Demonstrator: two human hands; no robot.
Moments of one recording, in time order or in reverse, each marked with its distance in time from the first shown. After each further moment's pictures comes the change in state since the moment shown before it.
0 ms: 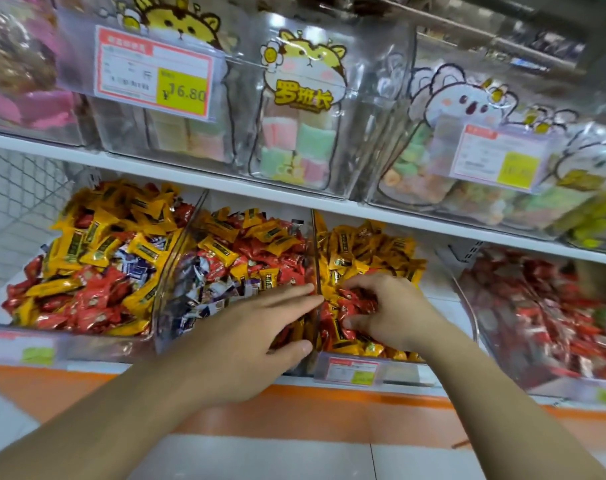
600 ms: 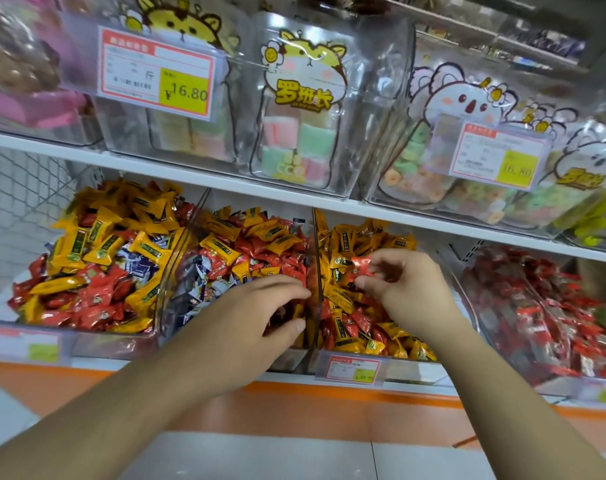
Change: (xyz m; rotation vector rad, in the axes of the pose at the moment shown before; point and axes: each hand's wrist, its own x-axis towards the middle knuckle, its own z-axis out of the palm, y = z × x) left_hand -0.003 0.007 -0.010 -0.055 0.156 -0.064; right_hand -0.003 0.000 -0.010 0.466 0.351 0.061
